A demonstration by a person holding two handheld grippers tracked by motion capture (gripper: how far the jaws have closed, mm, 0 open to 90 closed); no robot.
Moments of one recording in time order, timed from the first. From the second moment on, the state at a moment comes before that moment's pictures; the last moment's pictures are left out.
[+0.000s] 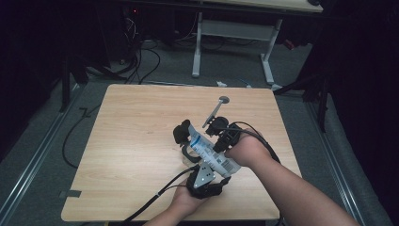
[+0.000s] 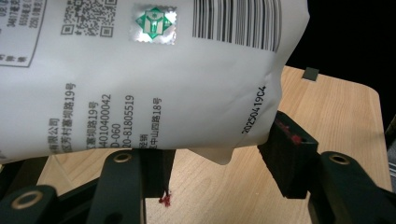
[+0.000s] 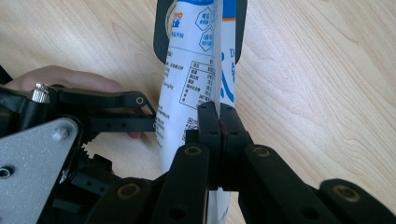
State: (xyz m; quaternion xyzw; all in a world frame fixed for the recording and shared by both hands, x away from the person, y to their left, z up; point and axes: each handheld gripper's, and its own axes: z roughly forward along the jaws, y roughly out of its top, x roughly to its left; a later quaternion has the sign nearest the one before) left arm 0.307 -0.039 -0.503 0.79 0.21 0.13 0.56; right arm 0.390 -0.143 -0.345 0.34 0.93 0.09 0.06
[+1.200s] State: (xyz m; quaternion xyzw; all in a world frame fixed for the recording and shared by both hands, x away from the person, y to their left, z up) left arm 0.309 -0.042 -0.499 0.78 0.21 0.13 0.57; right arm 0.398 -0.137 -0.343 0.33 0.94 0.09 0.05
